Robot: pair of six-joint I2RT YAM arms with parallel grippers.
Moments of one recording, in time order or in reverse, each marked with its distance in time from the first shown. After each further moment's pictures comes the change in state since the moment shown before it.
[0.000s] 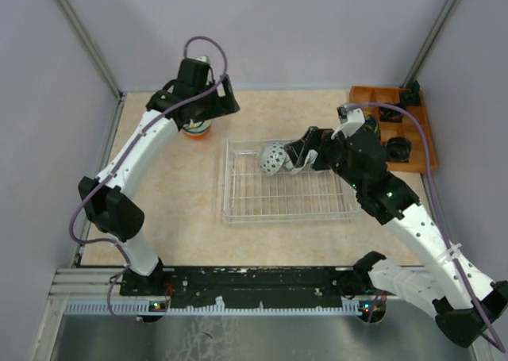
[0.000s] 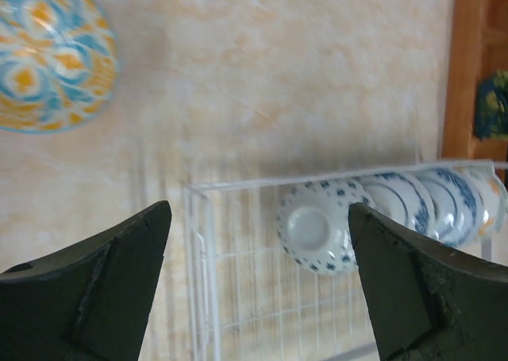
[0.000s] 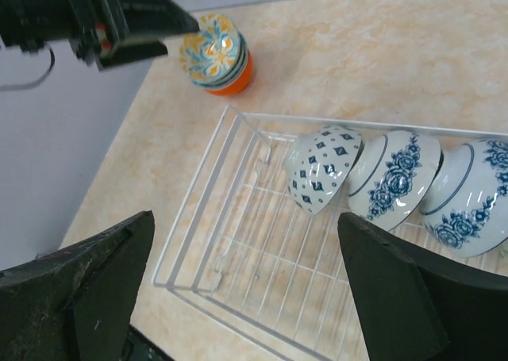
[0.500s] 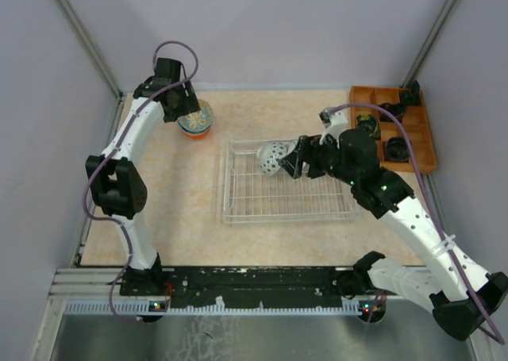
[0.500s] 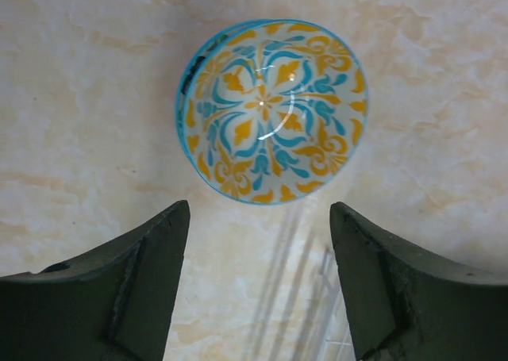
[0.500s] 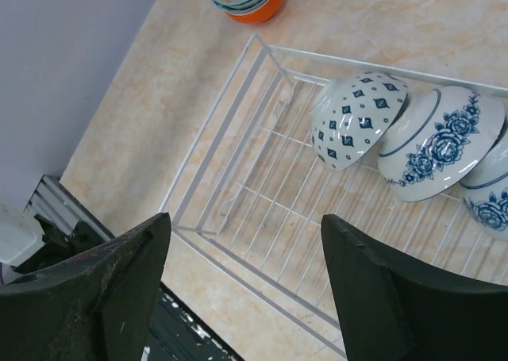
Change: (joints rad) left arm 0.294 0.170 0.056 -0.035 -0.096 0.077; right arm 0.000 0.054 0.044 -0.138 -0.196 -0.078
